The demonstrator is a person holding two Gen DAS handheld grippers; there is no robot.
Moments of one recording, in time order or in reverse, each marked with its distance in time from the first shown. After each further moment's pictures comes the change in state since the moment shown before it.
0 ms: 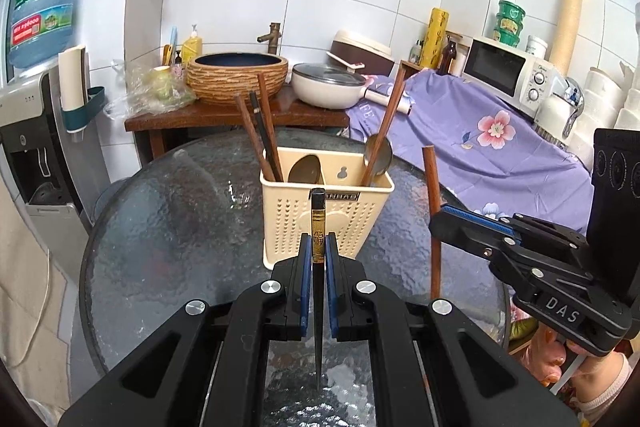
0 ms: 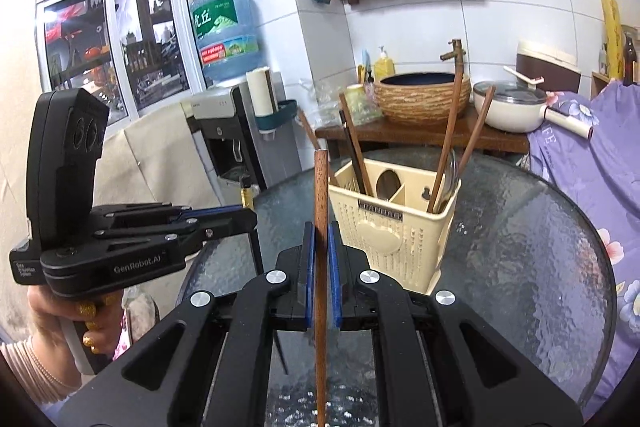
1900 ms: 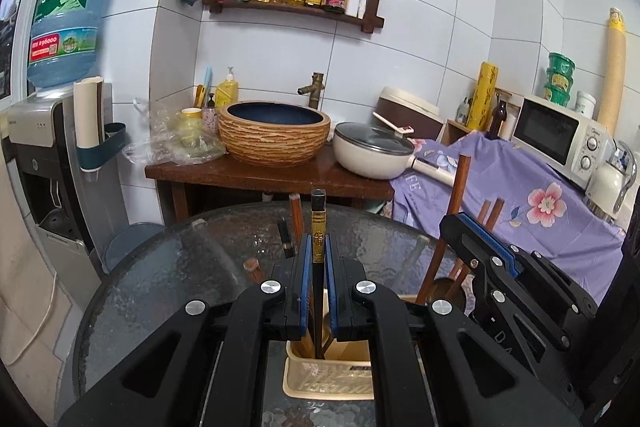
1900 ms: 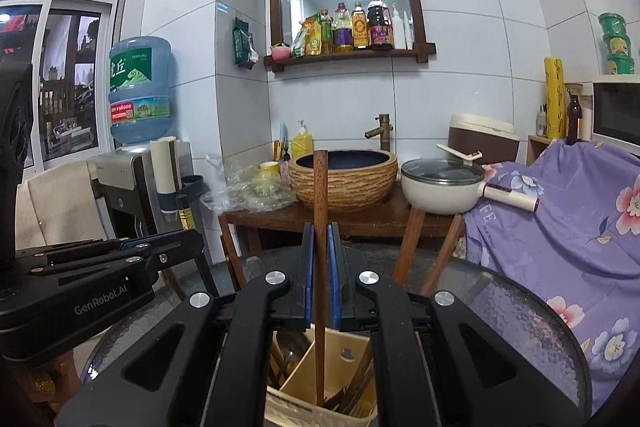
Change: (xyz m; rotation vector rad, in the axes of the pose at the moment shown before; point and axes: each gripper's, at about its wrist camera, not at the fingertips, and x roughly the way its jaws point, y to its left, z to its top) left arm 0.077 0.023 0.089 -0.083 -0.171 0.132; right arm 0.092 -0.040 0.071 -0.030 -0.250 -0.324
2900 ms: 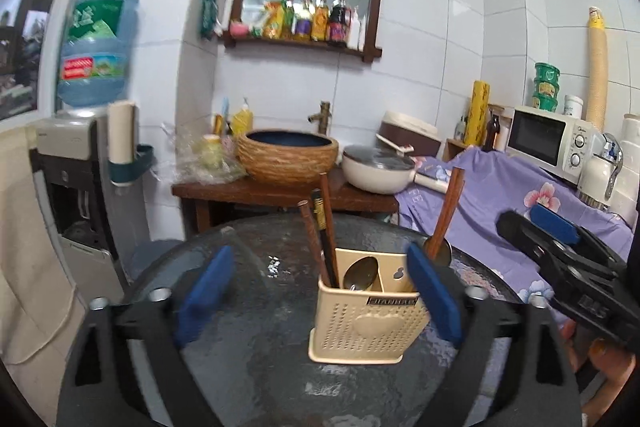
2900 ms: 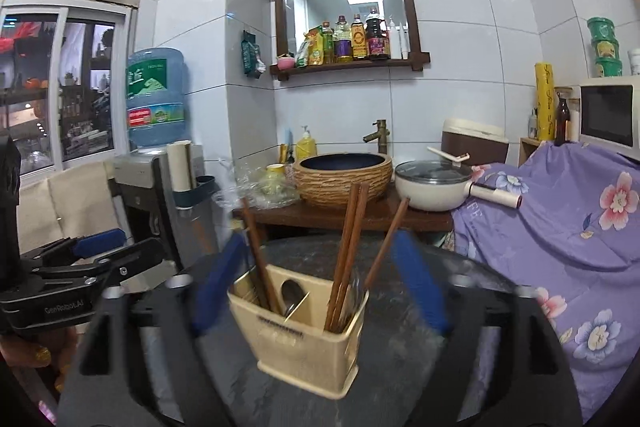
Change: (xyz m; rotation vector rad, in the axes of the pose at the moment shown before) left arm -0.099 0.008 -0.057 0.042 -0.170 0.049; right arm -0.104 -0.013 -0.011 0.005 -0.027 0.031
